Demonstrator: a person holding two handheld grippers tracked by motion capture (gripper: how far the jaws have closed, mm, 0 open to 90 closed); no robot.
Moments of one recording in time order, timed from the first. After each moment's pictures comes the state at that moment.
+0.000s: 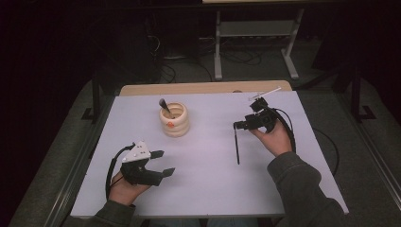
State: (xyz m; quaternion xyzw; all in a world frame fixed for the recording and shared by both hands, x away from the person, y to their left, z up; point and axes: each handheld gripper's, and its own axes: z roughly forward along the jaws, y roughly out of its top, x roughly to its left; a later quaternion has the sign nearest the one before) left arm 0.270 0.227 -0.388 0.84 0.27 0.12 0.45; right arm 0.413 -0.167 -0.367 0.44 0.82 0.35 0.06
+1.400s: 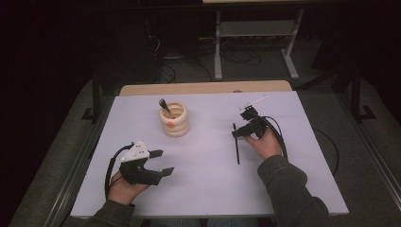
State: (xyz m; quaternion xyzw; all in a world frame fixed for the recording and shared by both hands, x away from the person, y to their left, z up) left arm 0.270 0.229 -0.387 0.84 0.27 0.13 0.45; right arm 0.424 -0.147 -0.412 0.47 0.83 0.29 0.02
